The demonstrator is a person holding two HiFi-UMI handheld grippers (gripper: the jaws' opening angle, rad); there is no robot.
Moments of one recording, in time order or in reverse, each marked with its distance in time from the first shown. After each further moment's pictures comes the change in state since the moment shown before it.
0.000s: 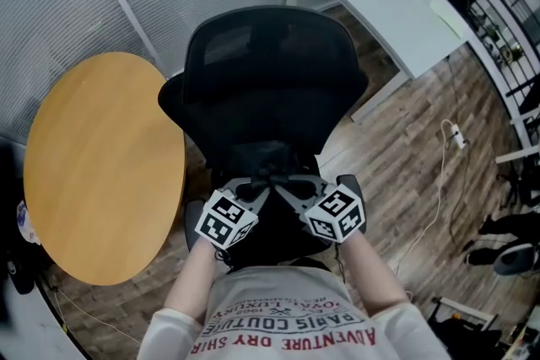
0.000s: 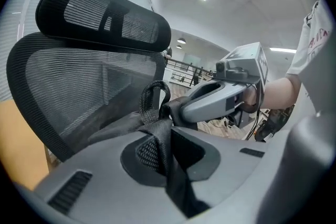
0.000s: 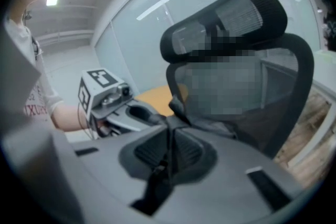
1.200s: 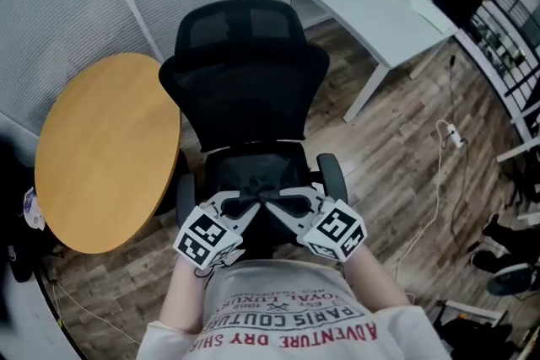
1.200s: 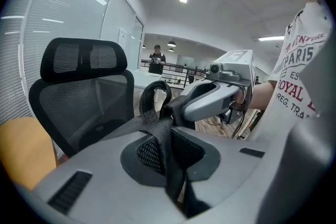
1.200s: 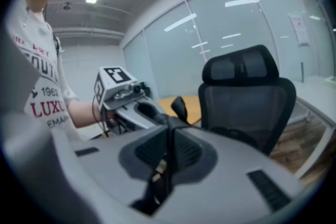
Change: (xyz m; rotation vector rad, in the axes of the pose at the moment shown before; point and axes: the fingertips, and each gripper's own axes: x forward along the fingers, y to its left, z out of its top) left arm -0.087 -0.168 0.003 0.123 -0.049 0.011; right arm -0.137 0.136 -0.023 -0.212 -0.120 0.108
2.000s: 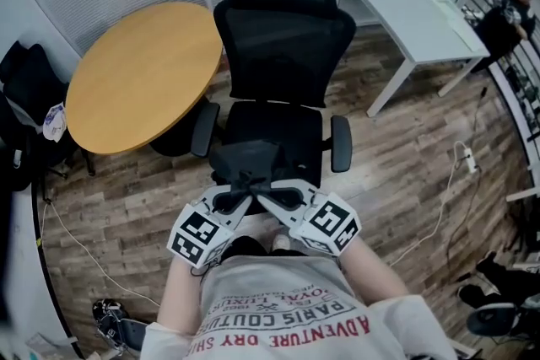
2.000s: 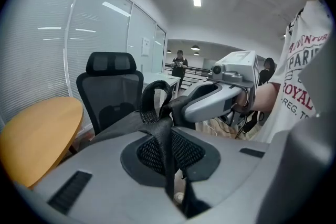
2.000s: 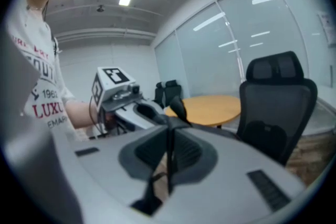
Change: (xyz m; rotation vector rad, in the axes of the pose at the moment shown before) left arm -0.086 -0.180 -0.067 -0.128 -0.048 0.319; right arm -0.090 0.181 -0.058 -0.129 -0.002 0.276
